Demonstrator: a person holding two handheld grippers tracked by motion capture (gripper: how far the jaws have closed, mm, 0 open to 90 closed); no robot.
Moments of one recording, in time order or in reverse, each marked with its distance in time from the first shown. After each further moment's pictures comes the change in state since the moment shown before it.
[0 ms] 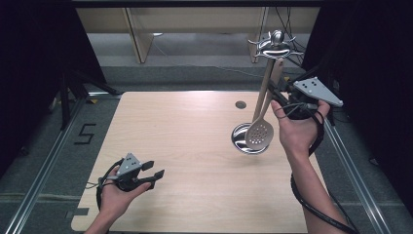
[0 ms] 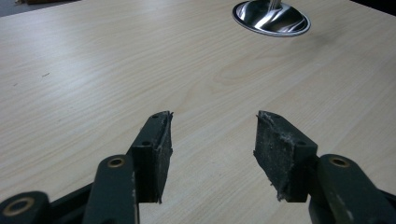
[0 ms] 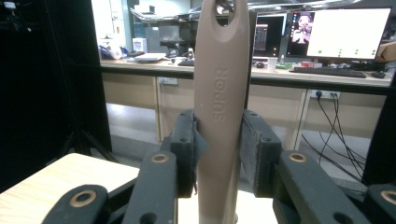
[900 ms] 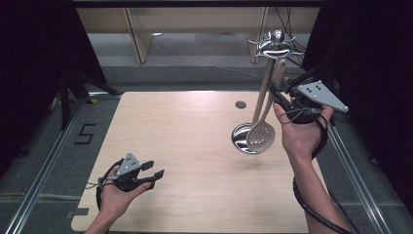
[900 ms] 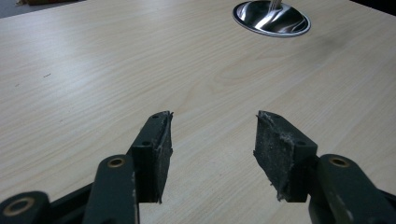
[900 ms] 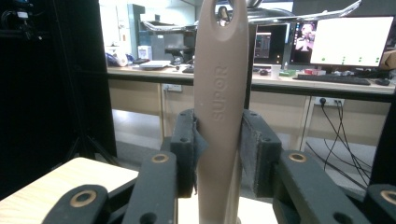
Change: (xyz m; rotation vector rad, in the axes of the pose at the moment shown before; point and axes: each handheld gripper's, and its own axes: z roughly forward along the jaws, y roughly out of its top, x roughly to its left) left arm -0.001 0.000 -0.001 0.000 0.010 -0.001; right arm 0.001 -0.002 -0.011 -0.036 0.013 0.006
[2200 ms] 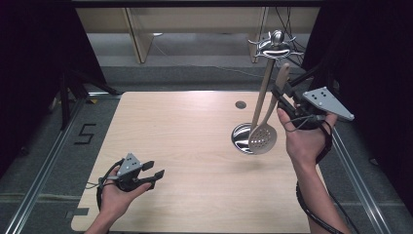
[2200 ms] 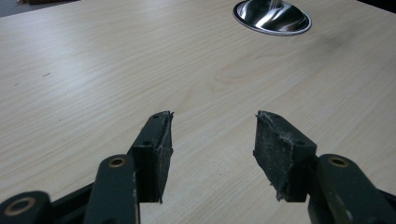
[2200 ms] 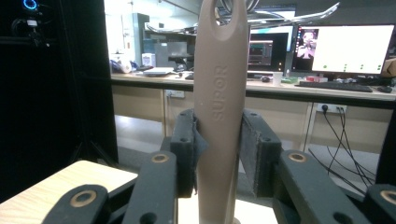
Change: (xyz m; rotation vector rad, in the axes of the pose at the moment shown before) left arm -0.001 0.000 0.002 -0.003 -0.001 -0.007; right arm -0.006 -0.007 -0.011 -0.043 0.019 -0.021
